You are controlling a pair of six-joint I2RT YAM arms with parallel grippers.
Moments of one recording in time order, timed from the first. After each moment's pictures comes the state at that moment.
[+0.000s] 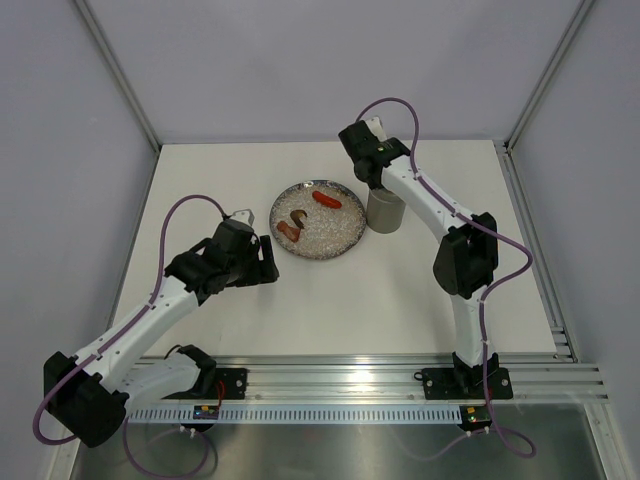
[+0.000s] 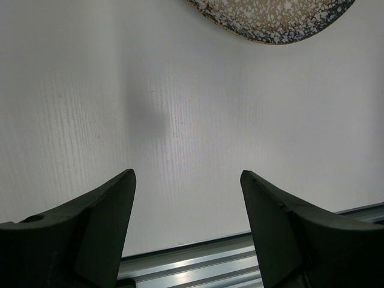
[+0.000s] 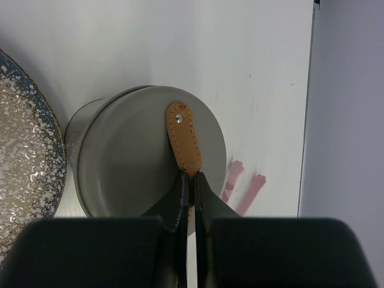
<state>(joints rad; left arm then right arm) -0.56 1.02 0.84 -0.73 -0.10 -0.61 0.55 2.10 2.04 -0.97 0.73 0.11</state>
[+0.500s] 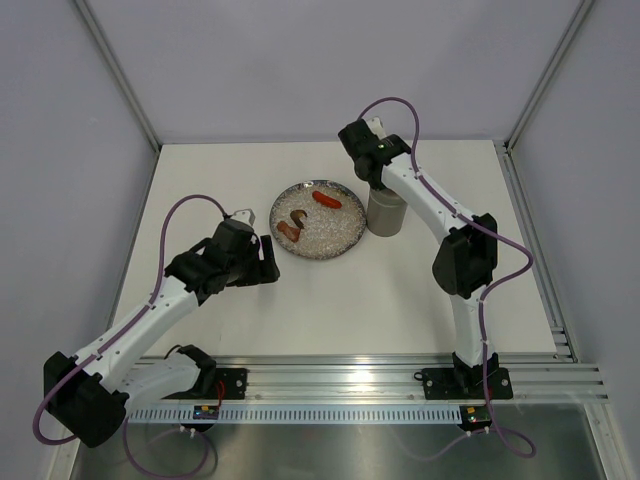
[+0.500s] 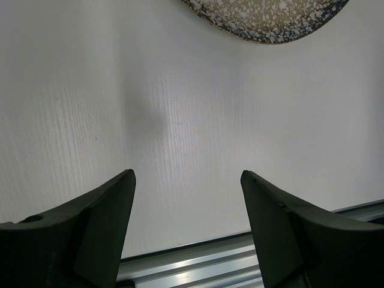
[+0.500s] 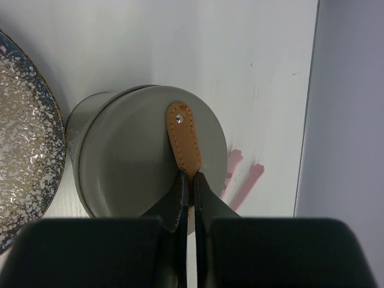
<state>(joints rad) -0.56 1.02 0.84 -0.72 -0.09 -0.60 0.55 2.10 2.09 -1.05 0.72 0.13</state>
